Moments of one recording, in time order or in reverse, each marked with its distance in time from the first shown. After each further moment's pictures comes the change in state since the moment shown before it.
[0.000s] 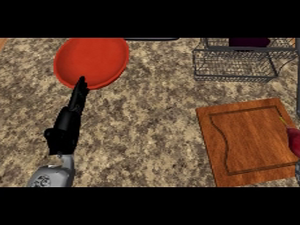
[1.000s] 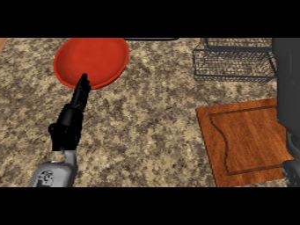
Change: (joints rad) left arm -0.033 -0.002 0.003 0.033 0.000 0.011 -0.002; right arm -0.021 0.068 0.248 -0.286 0.195 0.412 0.109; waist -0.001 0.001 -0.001
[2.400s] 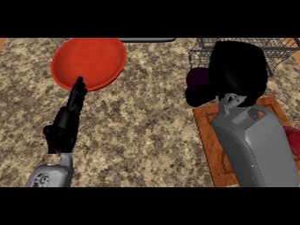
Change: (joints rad) left arm 0.025 0.008 0.023 0.003 0.011 -0.014 -0.011; right arm 0.432 0.193 0.389 -0.393 0.092 0.120 0.094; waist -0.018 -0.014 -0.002
